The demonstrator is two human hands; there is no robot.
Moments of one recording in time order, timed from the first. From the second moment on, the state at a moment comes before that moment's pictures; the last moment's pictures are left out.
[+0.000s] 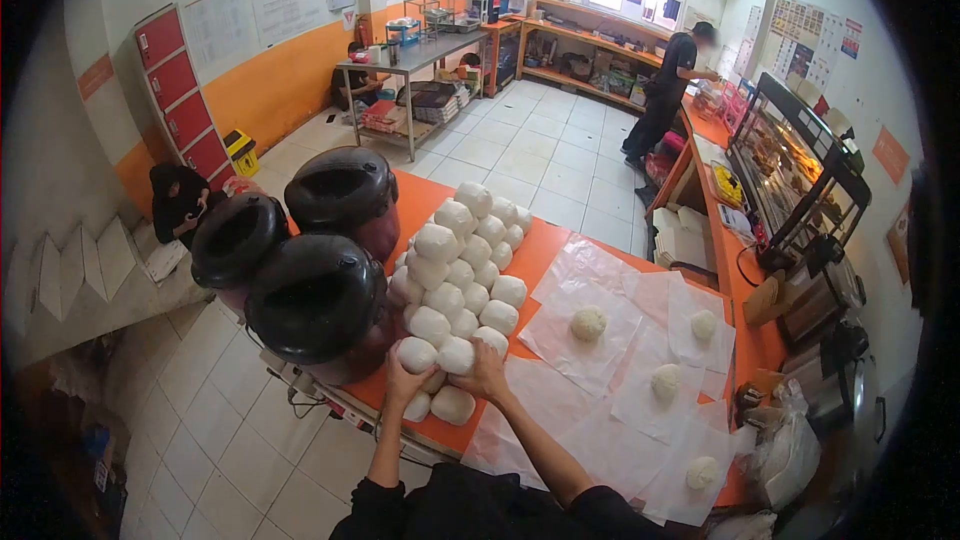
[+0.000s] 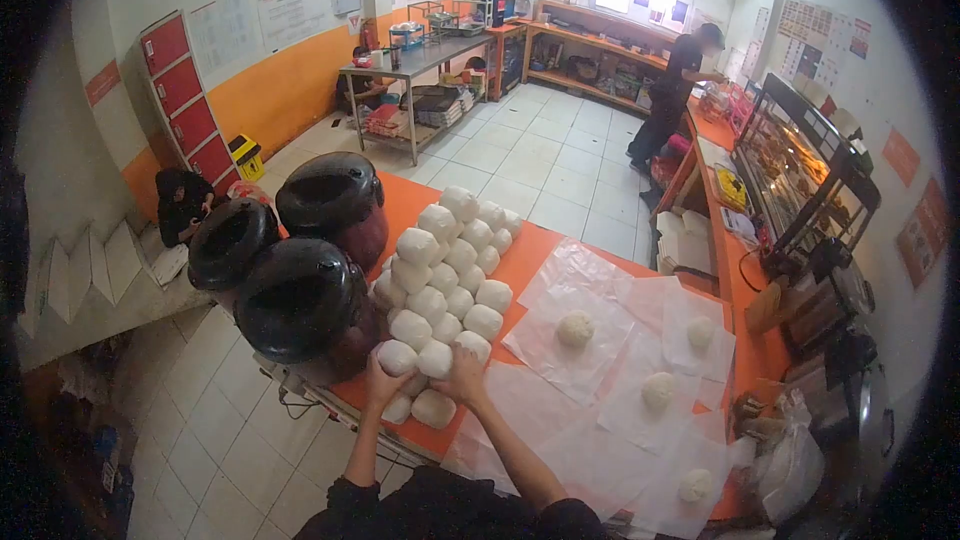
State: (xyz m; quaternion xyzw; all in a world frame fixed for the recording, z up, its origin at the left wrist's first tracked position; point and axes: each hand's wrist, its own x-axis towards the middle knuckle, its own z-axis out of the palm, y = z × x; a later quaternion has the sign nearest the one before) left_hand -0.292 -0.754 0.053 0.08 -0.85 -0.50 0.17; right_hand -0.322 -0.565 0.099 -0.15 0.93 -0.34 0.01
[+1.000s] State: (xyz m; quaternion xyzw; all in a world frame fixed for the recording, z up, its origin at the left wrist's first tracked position) left_hand -0.284 -0.678 0.055 0.04 -0.90 -0.35 0.25; right_hand -0.393 -0.514 0.055 -0.29 0.88 -0.37 0.02
